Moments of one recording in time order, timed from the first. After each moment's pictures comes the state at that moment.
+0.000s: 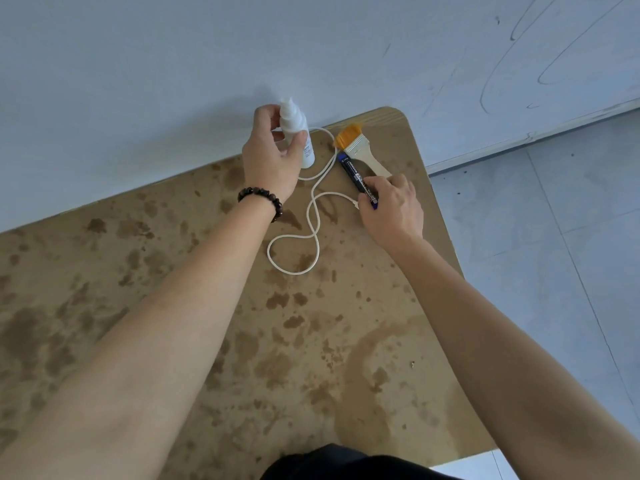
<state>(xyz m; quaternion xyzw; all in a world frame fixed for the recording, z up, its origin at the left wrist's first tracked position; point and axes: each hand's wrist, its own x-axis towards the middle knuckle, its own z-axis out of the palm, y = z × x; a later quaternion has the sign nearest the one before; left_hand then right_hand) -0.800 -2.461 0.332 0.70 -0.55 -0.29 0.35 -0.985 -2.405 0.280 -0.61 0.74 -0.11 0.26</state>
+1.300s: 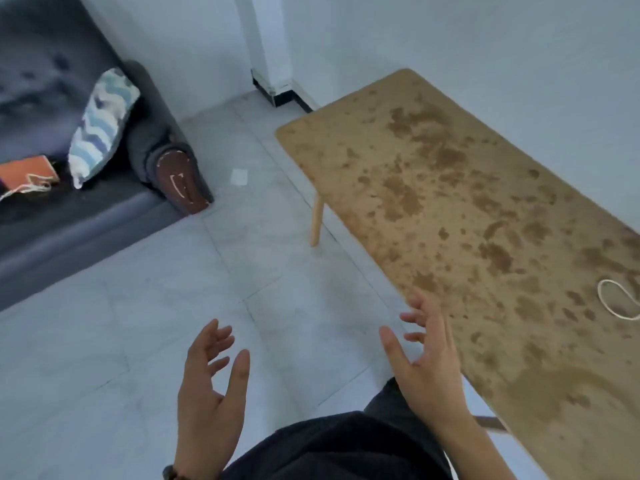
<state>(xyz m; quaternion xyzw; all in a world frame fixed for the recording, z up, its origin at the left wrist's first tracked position) -0.823 -1.575 0.489 0.85 0.08 0.02 0.51 -0.857 -1.832 0.464 -0.85 0.19 -0.11 0.47</state>
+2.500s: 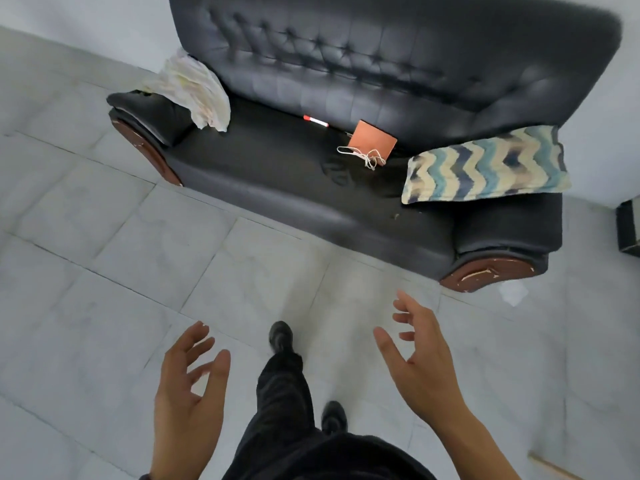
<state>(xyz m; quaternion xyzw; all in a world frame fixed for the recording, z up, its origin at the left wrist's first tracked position) -0.546 -0.878 0.505 0.69 0.50 0.23 0.48 -0.344 -1.066 0.467 -0.86 -0.23 0.18 0.41</state>
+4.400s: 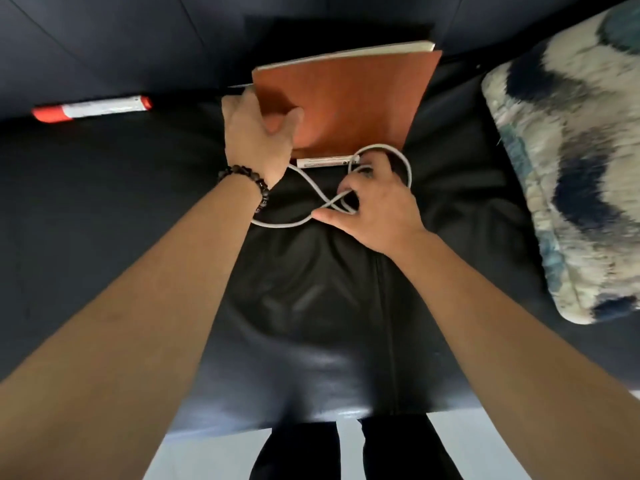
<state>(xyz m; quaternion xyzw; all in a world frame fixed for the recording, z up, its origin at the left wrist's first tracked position) 0.421 -0.413 -0.109 0.88 0.25 -0.06 0.39 0.377 -0.597 -0.127 -0.94 -0.11 0.26 0.20</state>
